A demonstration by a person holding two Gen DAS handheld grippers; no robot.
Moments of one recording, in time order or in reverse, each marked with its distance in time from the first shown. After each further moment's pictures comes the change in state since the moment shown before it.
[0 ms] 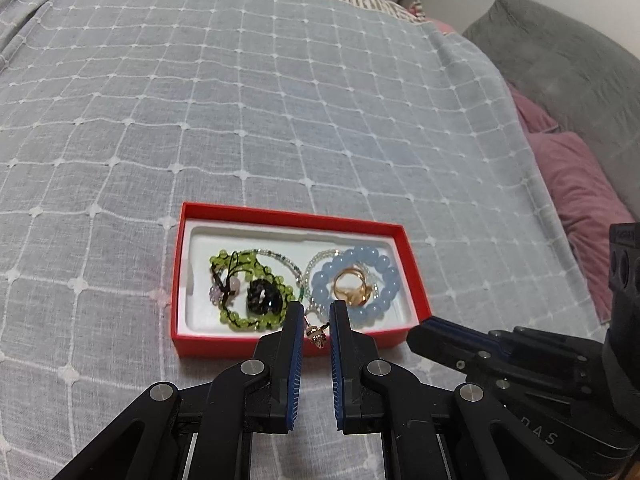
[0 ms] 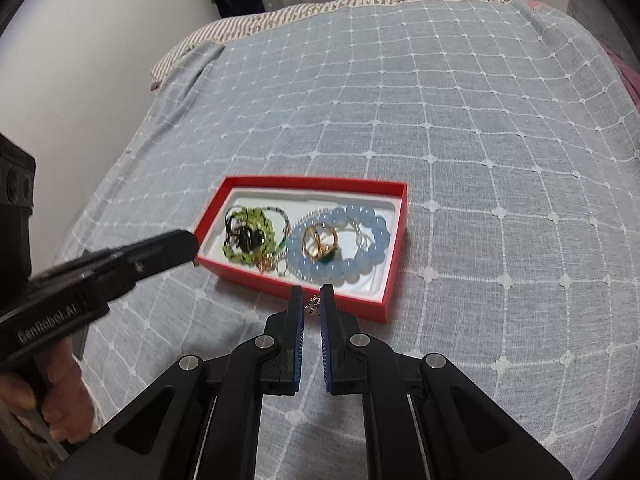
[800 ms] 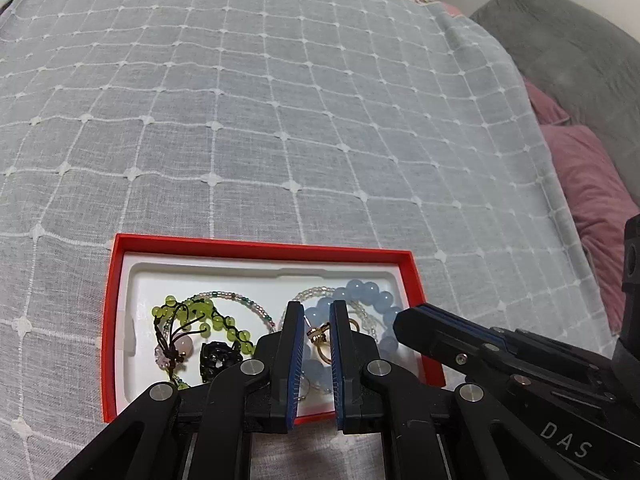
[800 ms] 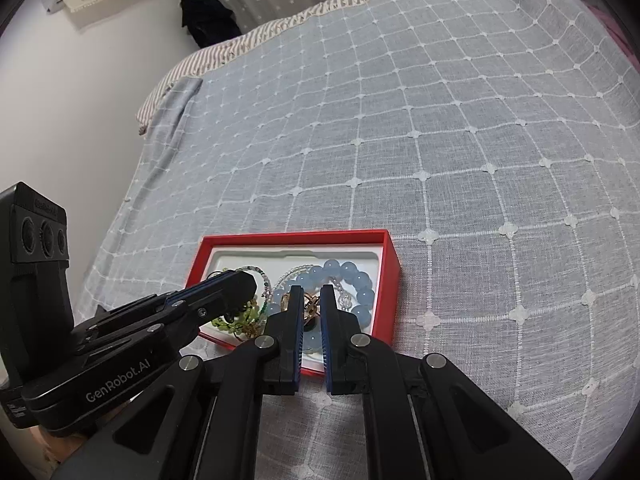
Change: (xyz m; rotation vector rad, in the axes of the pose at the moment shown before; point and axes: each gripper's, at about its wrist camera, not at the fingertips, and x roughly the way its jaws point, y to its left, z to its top) left arm 0.058 -0.010 0.025 -0.009 0.050 -0.007; right arm 0.021 -0.034 0.032 0.143 -0.036 0.071
